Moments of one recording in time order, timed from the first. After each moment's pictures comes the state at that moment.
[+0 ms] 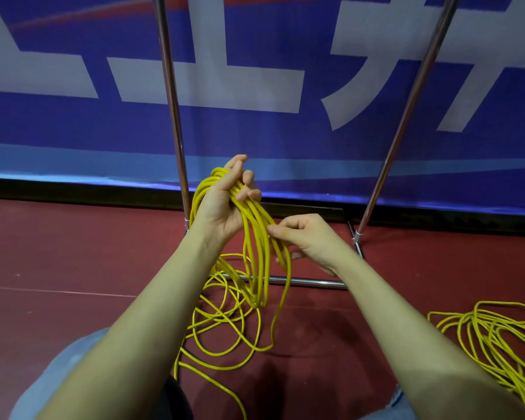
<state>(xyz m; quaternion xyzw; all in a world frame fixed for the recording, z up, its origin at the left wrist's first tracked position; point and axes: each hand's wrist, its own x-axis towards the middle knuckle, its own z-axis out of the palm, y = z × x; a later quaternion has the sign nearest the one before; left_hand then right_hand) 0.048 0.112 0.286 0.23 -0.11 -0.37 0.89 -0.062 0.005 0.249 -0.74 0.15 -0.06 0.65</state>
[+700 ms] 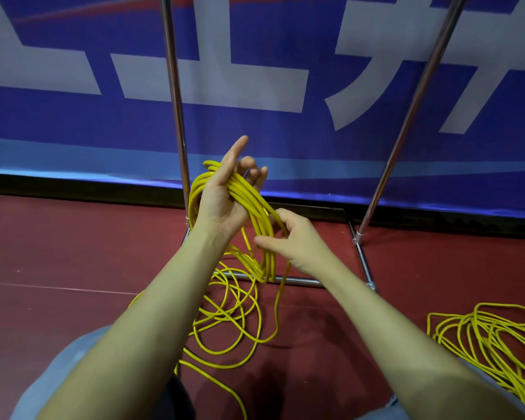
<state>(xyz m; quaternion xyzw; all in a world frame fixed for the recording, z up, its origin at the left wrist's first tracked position) 0.049 0.113 0.288 0.24 -0.15 -0.31 0.91 -0.050 0.023 0.236 -0.82 0.07 -0.17 0.54</state>
